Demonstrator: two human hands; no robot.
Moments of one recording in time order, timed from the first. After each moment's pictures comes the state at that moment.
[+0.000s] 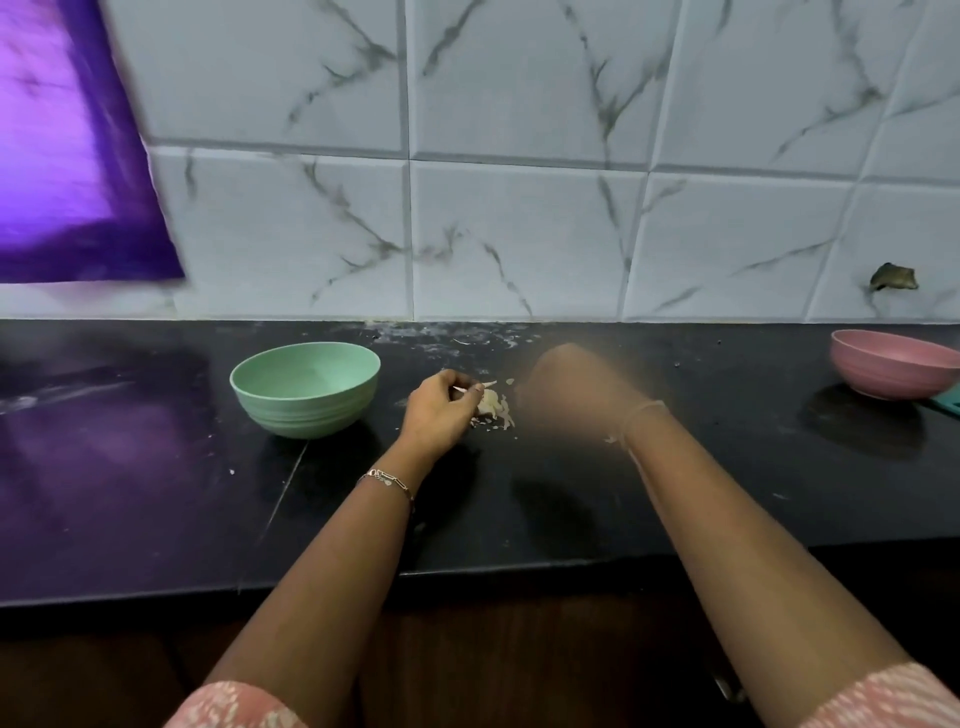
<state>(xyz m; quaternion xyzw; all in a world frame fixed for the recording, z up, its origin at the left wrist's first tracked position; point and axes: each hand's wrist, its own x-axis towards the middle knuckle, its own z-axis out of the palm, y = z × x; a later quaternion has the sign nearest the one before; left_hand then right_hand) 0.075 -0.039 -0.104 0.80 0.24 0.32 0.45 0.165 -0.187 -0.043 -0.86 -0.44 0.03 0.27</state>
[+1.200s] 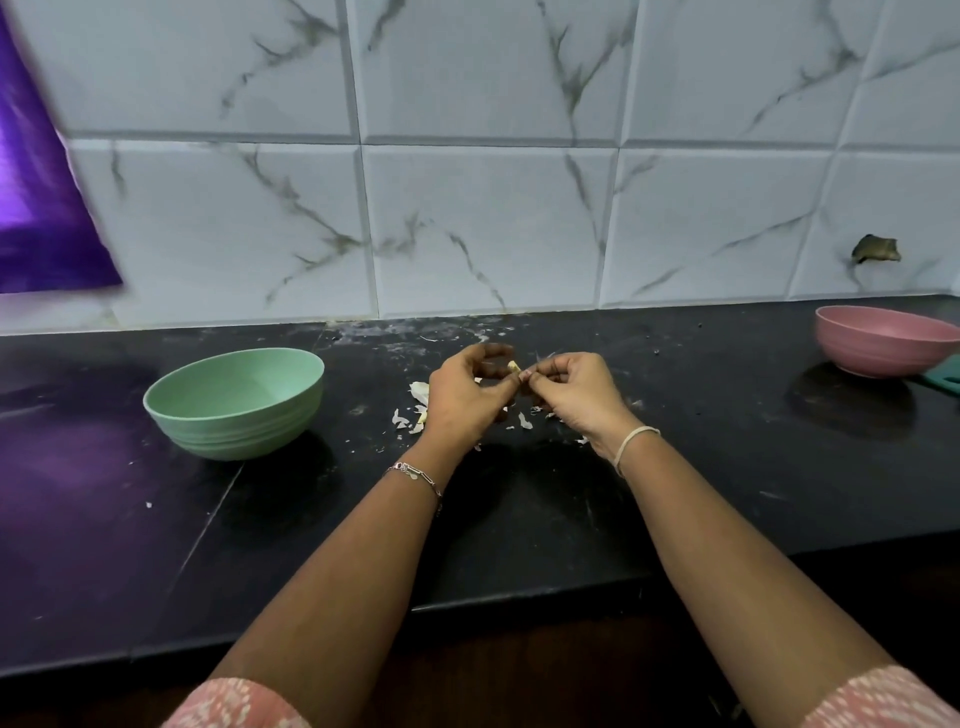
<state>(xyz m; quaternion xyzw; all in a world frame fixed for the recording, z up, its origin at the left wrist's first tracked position) 0.133 -0.083 -0.095 0.75 0.14 0.35 0.54 0.224 -0.191 -0.093 -0.74 -0.31 0.03 0.59</state>
